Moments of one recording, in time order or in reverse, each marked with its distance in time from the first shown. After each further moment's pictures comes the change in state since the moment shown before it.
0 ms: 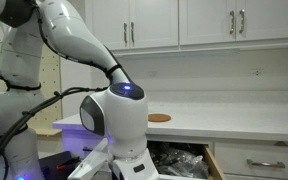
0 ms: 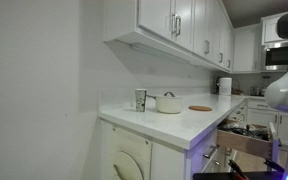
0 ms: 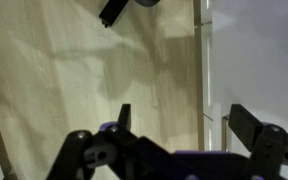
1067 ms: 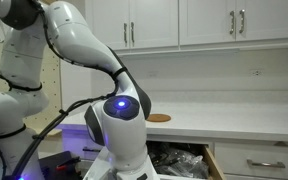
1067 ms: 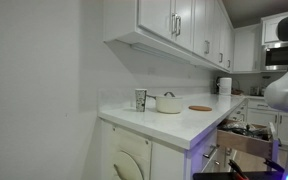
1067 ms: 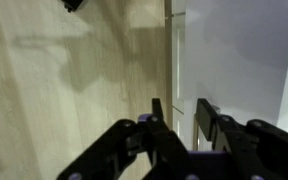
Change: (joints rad) arm -0.109 0.051 0.135 0.015 0.251 0.009 -0.232
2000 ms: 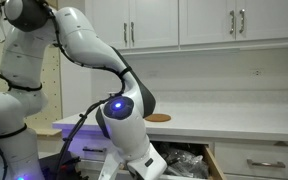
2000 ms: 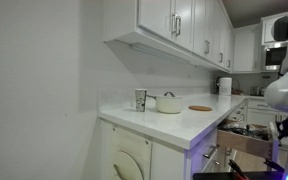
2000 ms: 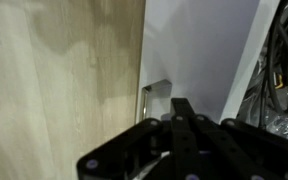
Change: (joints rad) arm 0.055 0.002 0.075 -0.019 0.335 0.115 -0.290
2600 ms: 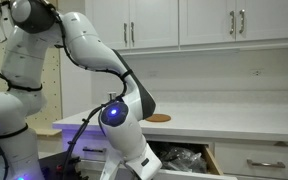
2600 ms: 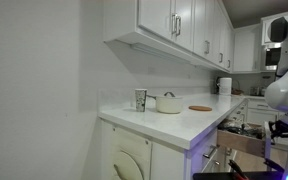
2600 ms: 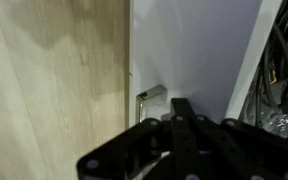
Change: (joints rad) arm 0.067 0.012 -0.005 -0.023 0.206 0.009 -0.087
